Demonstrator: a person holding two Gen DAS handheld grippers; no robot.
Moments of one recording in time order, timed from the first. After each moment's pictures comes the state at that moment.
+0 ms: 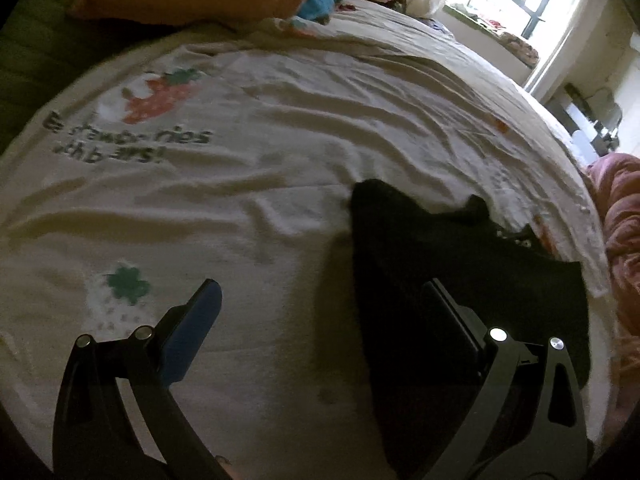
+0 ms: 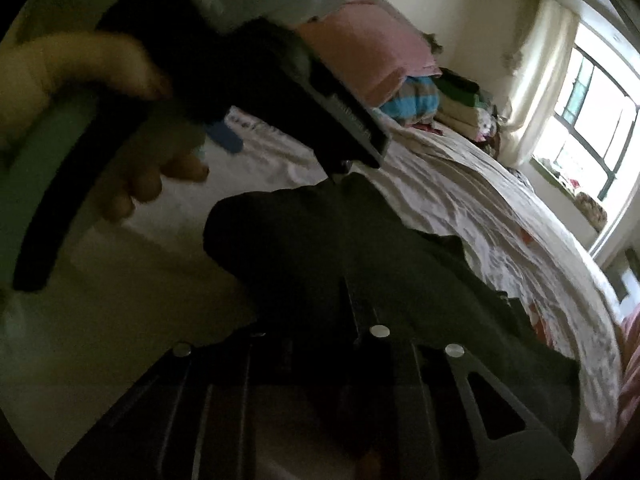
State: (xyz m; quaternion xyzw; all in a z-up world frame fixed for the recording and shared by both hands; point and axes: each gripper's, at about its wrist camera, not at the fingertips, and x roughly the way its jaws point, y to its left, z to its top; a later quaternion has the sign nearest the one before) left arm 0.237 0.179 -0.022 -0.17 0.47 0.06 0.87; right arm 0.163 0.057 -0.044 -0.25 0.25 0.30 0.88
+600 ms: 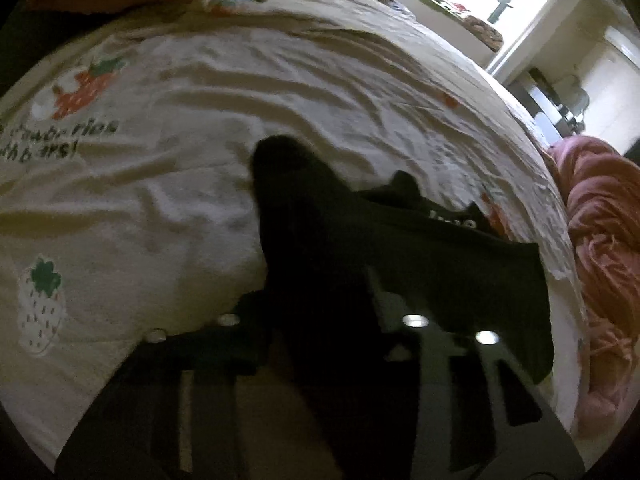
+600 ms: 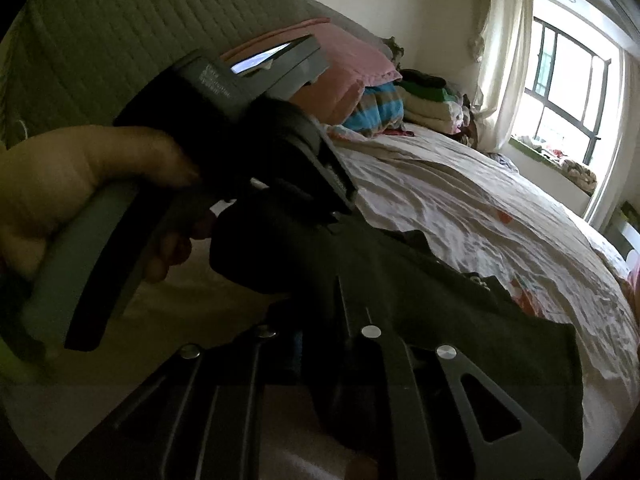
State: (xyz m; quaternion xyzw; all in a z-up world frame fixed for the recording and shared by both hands) left arm 0.253 0.127 -0.018 -0.18 0.48 -0.02 0.86; right arm 0.147 0.019 -0.016 -0.18 0.24 0.28 0.91
